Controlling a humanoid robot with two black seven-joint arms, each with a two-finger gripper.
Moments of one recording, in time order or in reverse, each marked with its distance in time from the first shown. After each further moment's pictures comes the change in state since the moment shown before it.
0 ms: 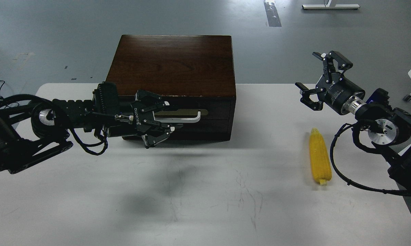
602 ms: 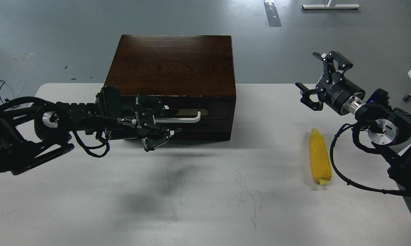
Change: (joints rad) left arm 0.001 -0.020 0.025 0.045 0.000 0.000 0.000; right arm 0.000 0.004 0.002 -0.006 0.000 0.000 0.000
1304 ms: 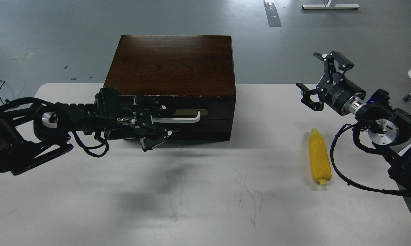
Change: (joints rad) left arm 0.007 0.001 0.002 0.009 0.000 0.000 0.000; right arm -0.001 0.001 0.000 -0.001 0.000 0.000 0.000
